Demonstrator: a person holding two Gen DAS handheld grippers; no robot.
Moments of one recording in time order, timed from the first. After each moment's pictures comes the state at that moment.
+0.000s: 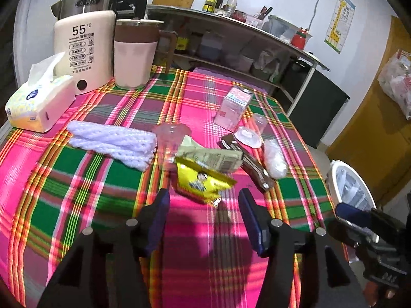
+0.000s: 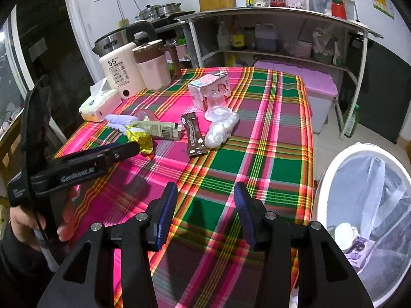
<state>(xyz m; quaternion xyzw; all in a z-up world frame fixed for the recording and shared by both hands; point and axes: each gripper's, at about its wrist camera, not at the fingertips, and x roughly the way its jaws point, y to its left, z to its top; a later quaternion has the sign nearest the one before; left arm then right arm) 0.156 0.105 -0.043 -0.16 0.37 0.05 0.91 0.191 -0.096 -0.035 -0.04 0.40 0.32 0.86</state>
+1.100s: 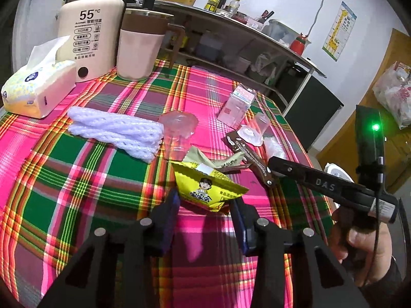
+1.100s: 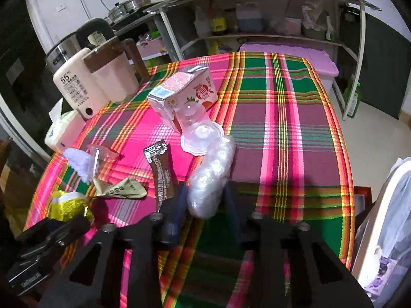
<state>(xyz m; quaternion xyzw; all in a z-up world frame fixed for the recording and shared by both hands) 0.144 0.120 -0.050 -0.20 0.37 0.02 0.91 0.281 -0.044 -0.066 0.00 0.44 0.28 0.85</state>
